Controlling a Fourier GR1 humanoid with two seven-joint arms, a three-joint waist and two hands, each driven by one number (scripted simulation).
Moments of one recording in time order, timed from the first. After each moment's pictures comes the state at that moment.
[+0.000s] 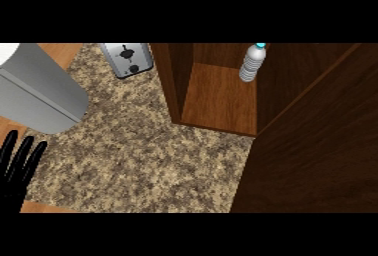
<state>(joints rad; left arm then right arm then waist) 0.32 0.70 -0.19 -1.87 0.95 -0.15 -0.50 0.71 -0.39 0.64 -2.49 0.00 0.49 -0.05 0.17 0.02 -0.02</state>
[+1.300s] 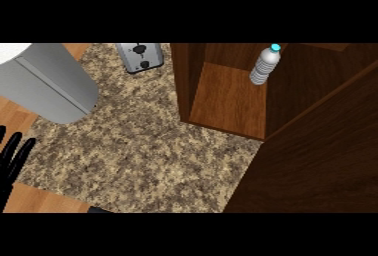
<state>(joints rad) 0.31 0.77 -0.13 -1.84 0.99 -0.25 -0.48 0.40 -0.50 0.59 -2.48 -0.02 0.61 0.03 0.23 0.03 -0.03</state>
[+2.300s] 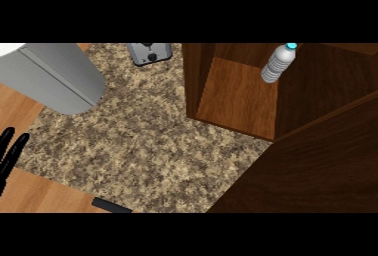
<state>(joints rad) 0.29 0.79 -0.11 -1.83 1.01 -0.29 -0.48 0.39 -0.45 0.57 -2.45 -0.09 0.61 0.05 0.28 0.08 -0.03</state>
